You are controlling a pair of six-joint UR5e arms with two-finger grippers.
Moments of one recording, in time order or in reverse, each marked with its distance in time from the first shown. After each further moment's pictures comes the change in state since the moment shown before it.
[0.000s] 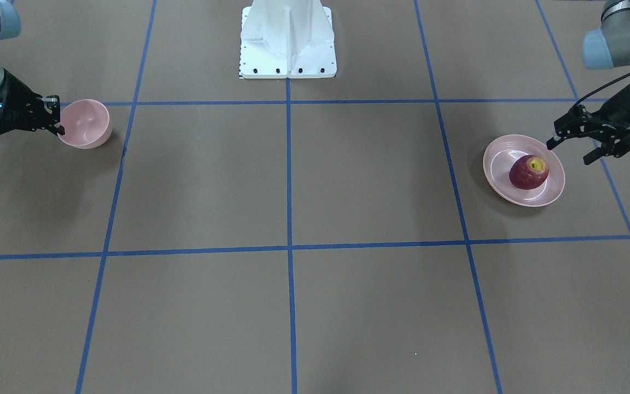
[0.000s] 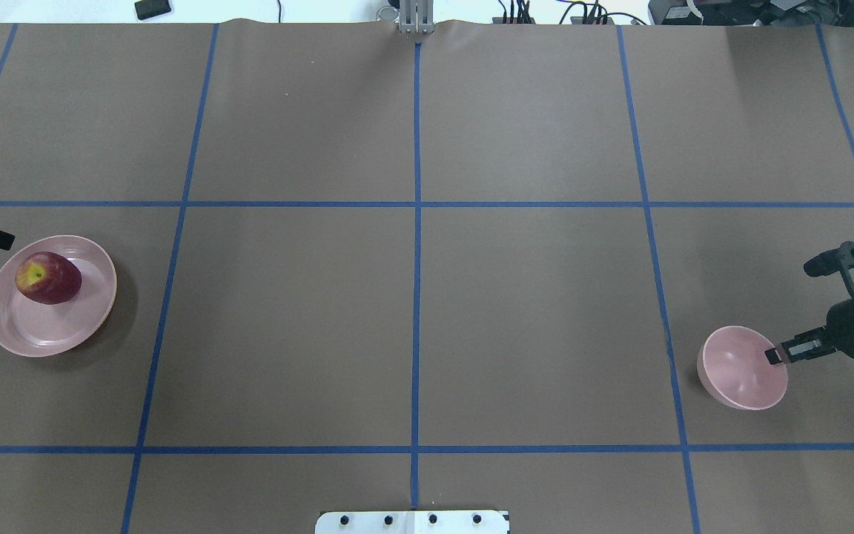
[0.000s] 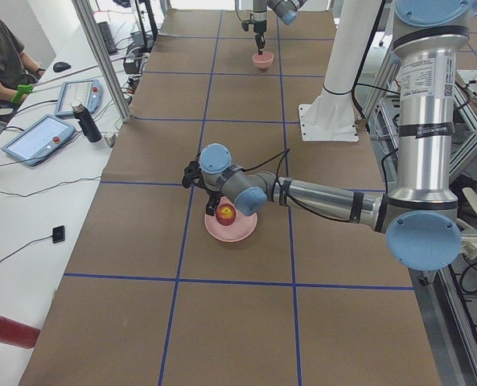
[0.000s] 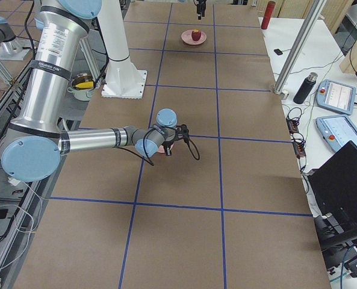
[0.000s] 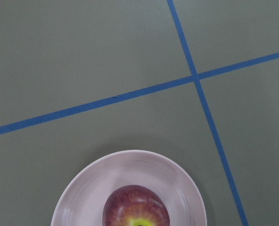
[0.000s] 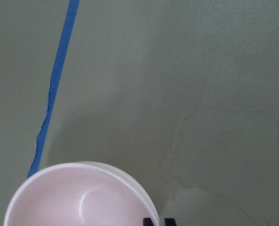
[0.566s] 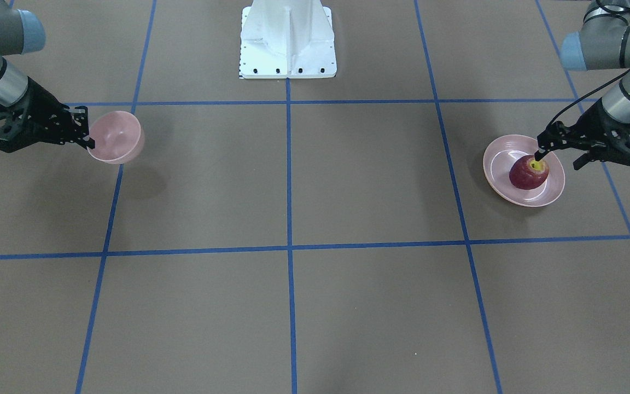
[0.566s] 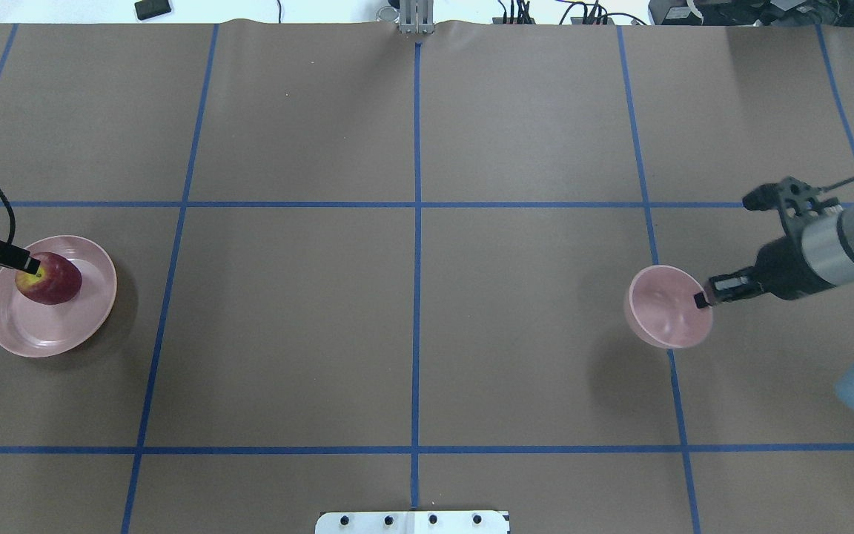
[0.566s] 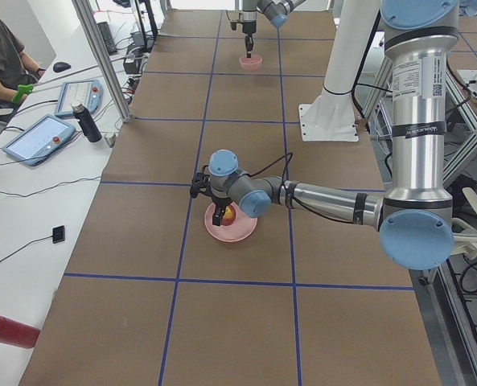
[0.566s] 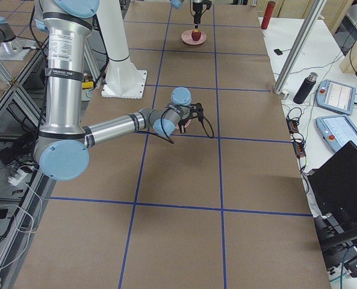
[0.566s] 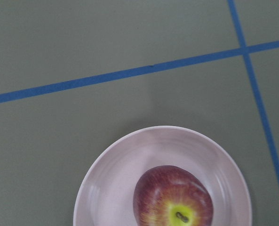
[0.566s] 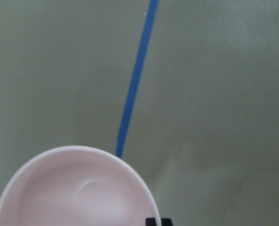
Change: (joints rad) left arm 0.144 0.010 0.010 0.002 0.202 -0.096; right arm 0.032 0.273 0.014 -0.162 0.027 0.166
